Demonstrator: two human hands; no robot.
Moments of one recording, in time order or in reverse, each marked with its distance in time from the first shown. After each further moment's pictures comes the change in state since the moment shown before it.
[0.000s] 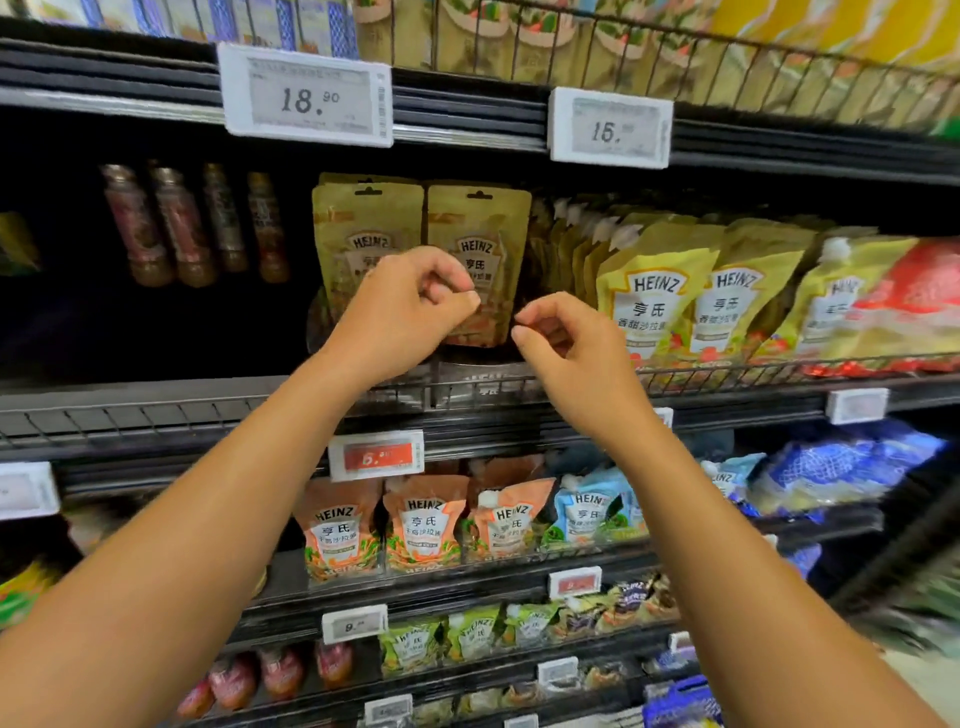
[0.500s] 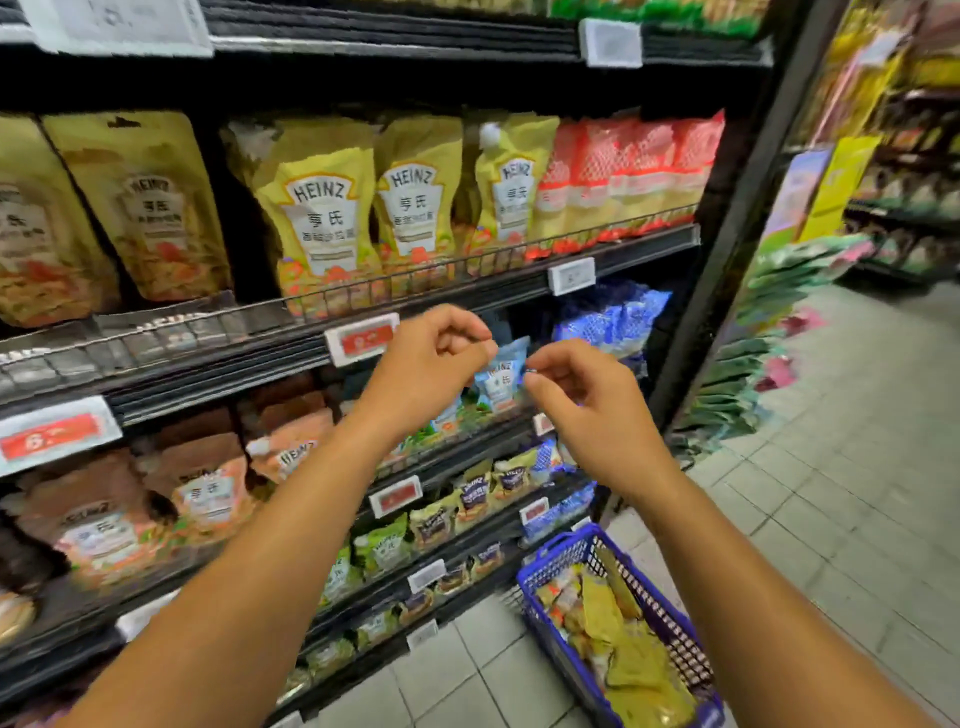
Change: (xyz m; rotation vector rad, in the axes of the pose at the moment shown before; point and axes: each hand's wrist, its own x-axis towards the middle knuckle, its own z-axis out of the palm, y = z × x) left_hand -0.096 0.123 0.240 -0.357 -0.432 -0.066; right_hand -0.202 0.056 -0.209 -0.087 0.179 0.311
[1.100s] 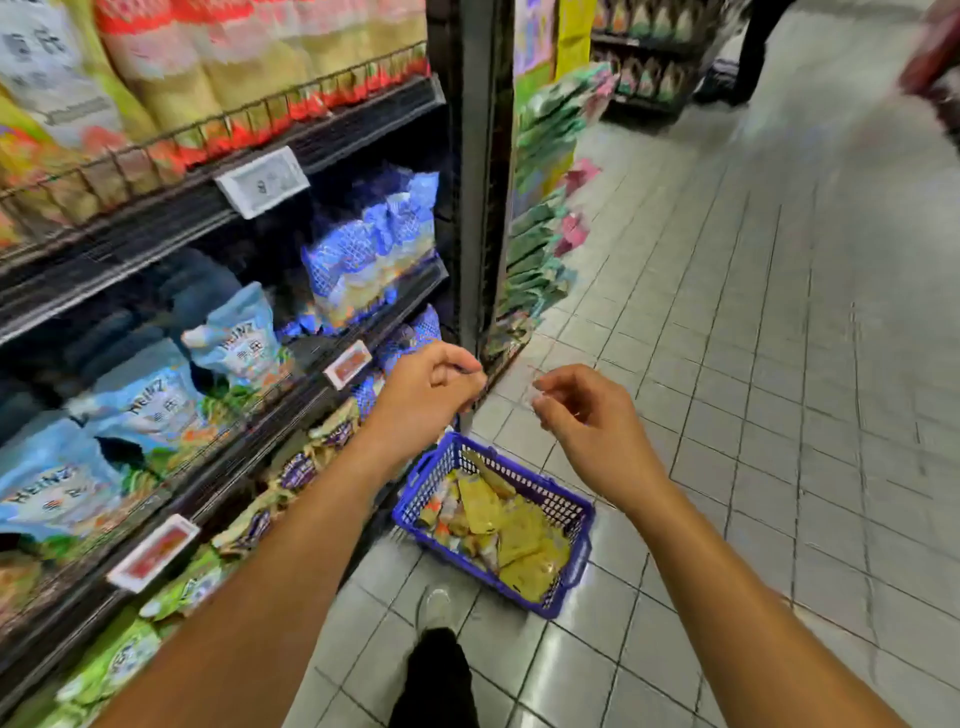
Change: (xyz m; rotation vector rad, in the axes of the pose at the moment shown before) left_hand 0.035 -0.055 0.263 -0.244 -0.510 -0.196; right_hand -0.097 0.153 -0.137 -0.052 0.351 0.568
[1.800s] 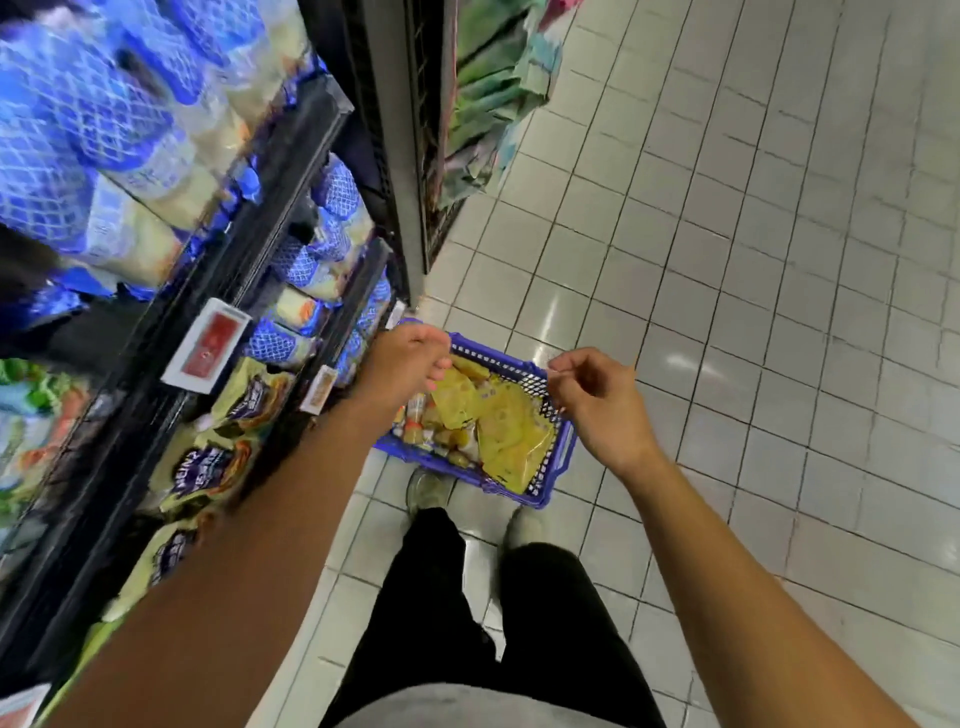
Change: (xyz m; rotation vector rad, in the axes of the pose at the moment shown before) left_hand 0.201 -0.224 0.037 -0.046 -0.155 -0.650; right_hand 0.126 0.186 0.045 0.039 0.093 0.594
